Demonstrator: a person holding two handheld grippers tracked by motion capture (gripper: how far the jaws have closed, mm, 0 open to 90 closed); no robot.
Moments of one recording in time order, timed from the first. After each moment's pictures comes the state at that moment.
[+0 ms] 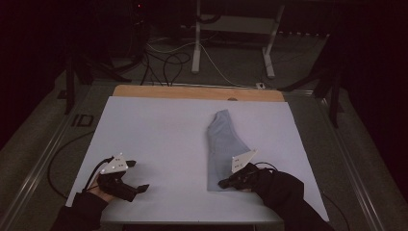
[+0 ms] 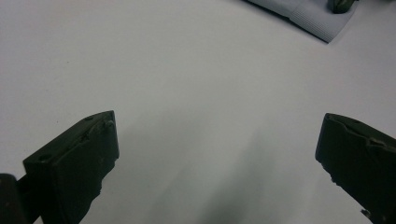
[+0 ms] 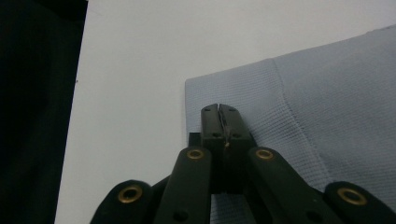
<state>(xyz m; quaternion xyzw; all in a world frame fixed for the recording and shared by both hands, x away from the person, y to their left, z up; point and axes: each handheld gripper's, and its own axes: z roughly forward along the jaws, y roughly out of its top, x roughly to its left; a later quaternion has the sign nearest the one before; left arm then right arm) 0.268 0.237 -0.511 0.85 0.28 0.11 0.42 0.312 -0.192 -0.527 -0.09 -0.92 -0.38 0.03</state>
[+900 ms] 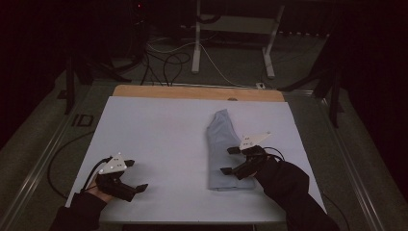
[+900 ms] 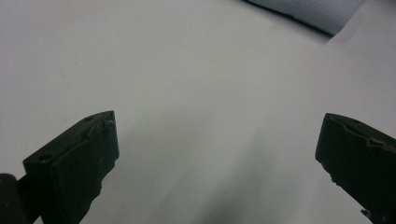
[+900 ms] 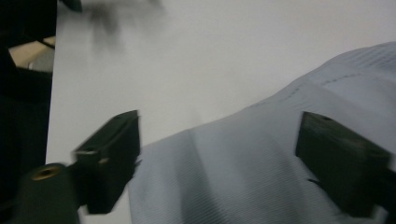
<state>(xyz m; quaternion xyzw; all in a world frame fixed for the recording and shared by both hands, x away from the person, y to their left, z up) 0.267 0.240 -0.508 0.85 0.28 0.12 0.42 0.337 -0.204 -0.476 -0.19 -0.87 -0.45 -0.04</state>
